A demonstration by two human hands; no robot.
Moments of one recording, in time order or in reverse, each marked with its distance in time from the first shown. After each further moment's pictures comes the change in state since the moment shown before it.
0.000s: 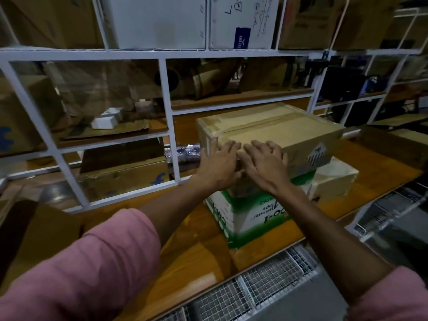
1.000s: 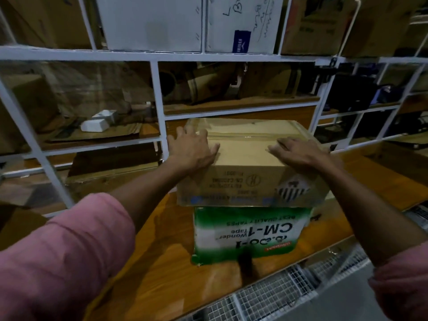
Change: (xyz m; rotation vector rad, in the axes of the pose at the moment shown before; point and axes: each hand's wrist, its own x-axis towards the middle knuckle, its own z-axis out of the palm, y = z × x) left_hand 0.070 -0.025 -0.031 0.197 0.038 -0.383; right_hand 0.119 0.146 -0.050 -0.265 -0.284 0.123
